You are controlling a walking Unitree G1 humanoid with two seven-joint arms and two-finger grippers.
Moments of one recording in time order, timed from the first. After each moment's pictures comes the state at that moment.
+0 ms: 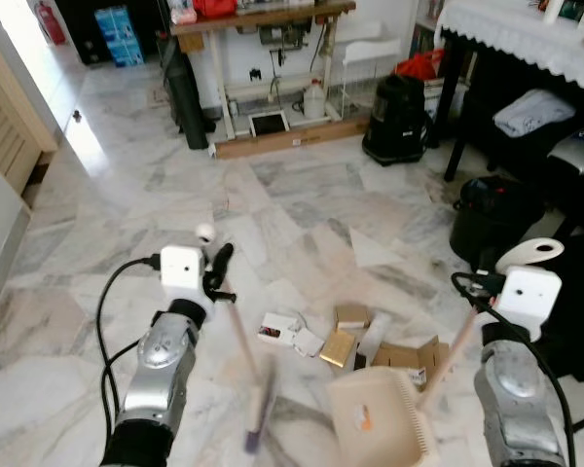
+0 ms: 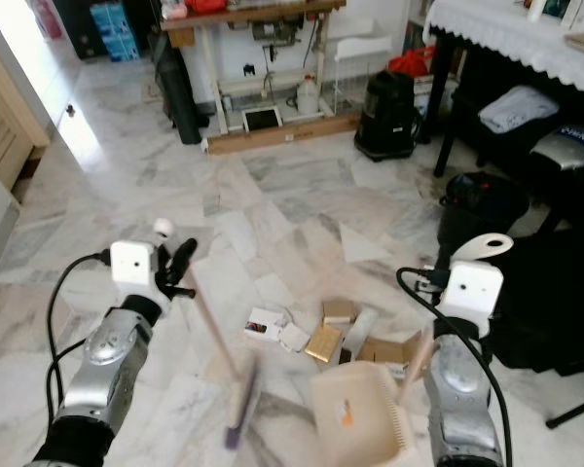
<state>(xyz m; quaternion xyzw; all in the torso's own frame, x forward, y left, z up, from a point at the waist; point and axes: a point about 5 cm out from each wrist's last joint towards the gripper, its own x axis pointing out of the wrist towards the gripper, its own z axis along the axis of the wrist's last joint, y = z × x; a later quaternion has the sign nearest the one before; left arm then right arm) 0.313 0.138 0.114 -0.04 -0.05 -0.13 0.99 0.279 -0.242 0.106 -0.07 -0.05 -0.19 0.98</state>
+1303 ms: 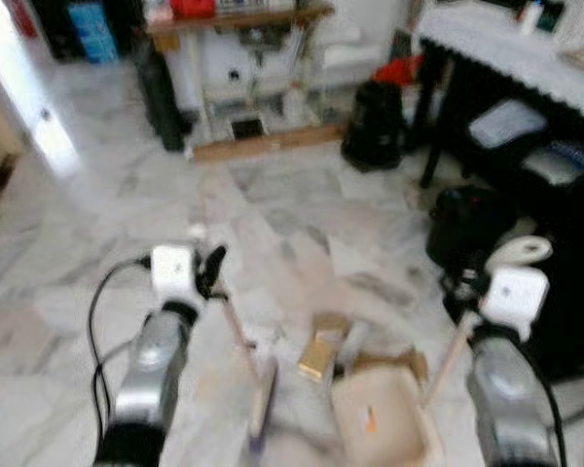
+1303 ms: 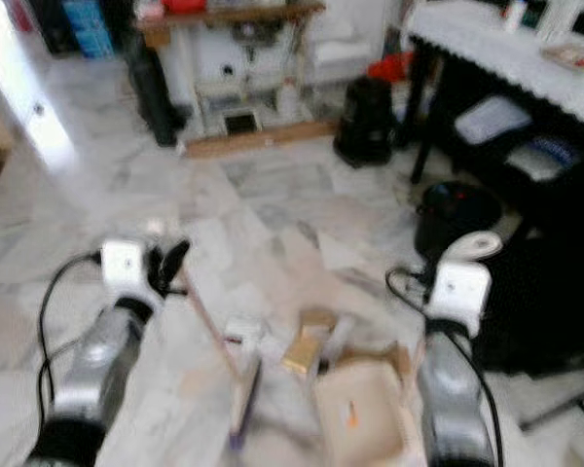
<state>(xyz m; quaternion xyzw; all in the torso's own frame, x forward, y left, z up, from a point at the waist) 0.314 0.162 0.116 -0.01 -0.05 -0.08 1.00 0.284 -0.225 0.104 -0.06 -0.05 -0.15 0.99</state>
